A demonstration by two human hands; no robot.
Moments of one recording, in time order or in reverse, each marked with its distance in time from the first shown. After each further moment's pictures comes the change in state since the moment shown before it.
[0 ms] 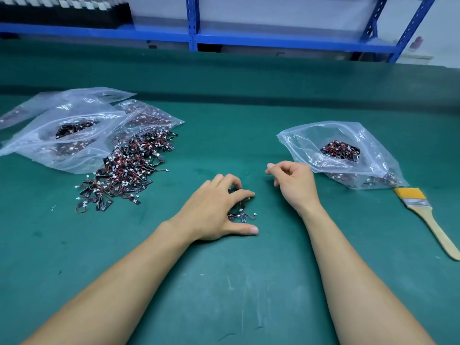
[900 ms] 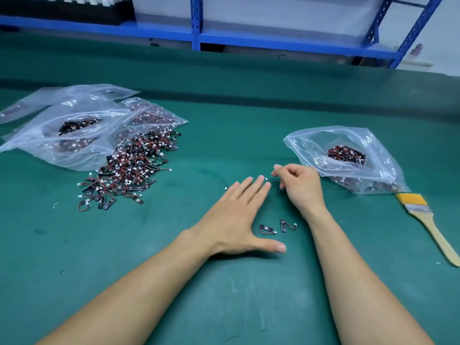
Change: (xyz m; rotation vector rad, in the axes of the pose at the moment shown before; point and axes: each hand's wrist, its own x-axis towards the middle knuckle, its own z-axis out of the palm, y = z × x) left_hand 0.002 0.035 0.011 -0.130 -0.105 -0.013; right_hand 0.002 0.001 -0.001 0.033 0.024 0.016
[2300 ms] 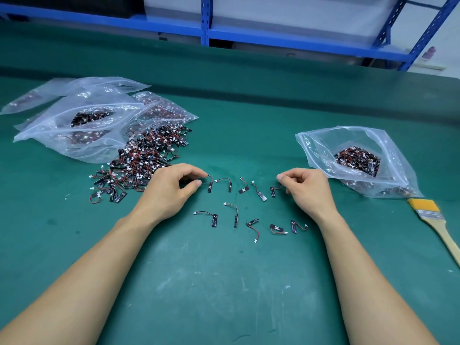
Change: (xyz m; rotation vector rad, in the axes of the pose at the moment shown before) left_hand -0.052 -0.101 -0.049 -0.345 0.471 -0.320; right_hand -0.009 -0.007 -0.001 -0.162 -0.109 -0.015
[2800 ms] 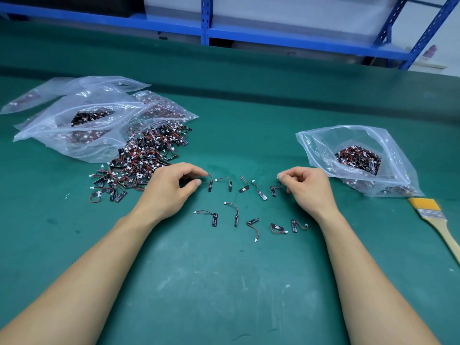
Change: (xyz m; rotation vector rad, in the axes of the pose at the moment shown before) left_hand 0.001 -0.003 0.001 0.004 0.006 0.004; right_hand 0.001 0.000 0.000 0.000 0.005 0.006
